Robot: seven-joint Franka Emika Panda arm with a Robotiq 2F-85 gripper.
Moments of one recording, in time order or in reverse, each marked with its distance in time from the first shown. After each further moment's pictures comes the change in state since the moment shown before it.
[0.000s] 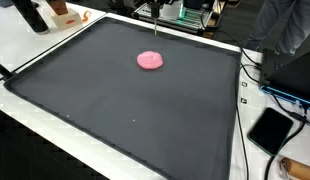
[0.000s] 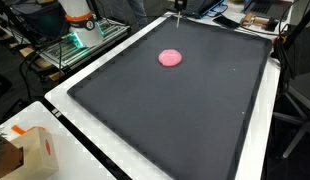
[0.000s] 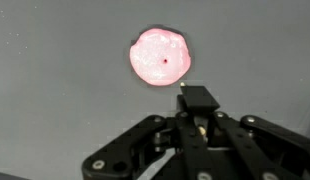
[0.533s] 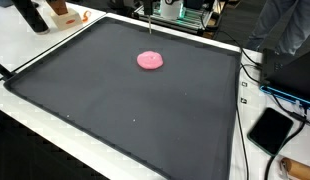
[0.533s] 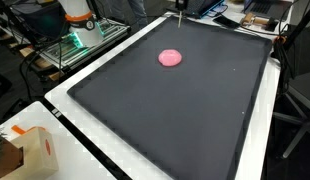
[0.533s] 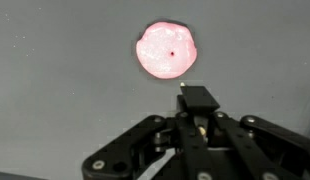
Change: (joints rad) arm -0.021 0.001 -0.028 0.024 0.033 0.001 -0.003
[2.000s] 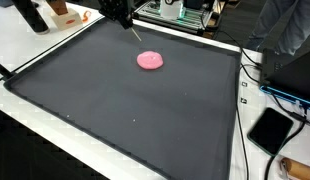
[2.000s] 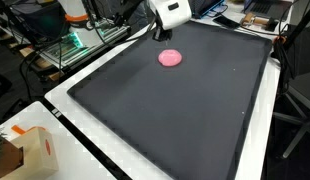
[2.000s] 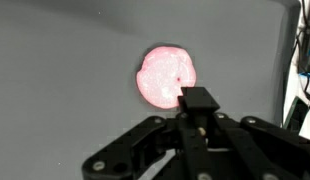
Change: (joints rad) arm -0.228 0.216 -0.126 0.073 0.434 -0.165 -0.467
